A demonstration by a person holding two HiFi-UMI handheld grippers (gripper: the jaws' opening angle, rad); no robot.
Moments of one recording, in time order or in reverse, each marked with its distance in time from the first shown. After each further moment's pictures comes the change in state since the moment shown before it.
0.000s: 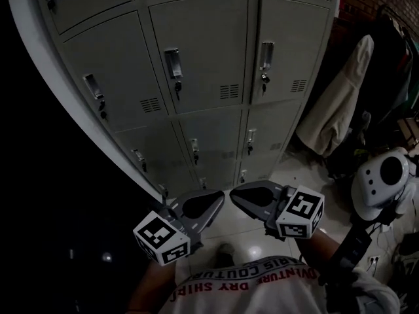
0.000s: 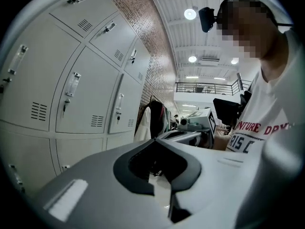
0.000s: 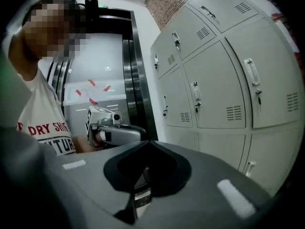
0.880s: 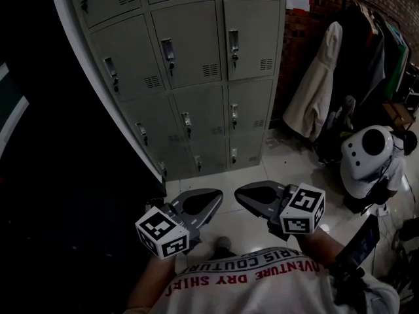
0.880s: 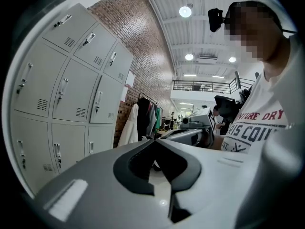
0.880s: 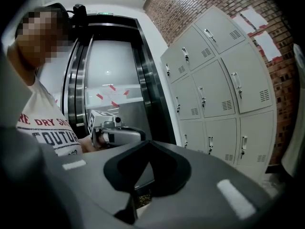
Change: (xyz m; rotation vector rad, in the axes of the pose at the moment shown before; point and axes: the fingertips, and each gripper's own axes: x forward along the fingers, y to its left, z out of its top) left arm -0.069 -0.237 -0.045 0.000 0.032 -0.006; right arm -0.158 0.197 -0.056 0.049 -0.017 -0.003
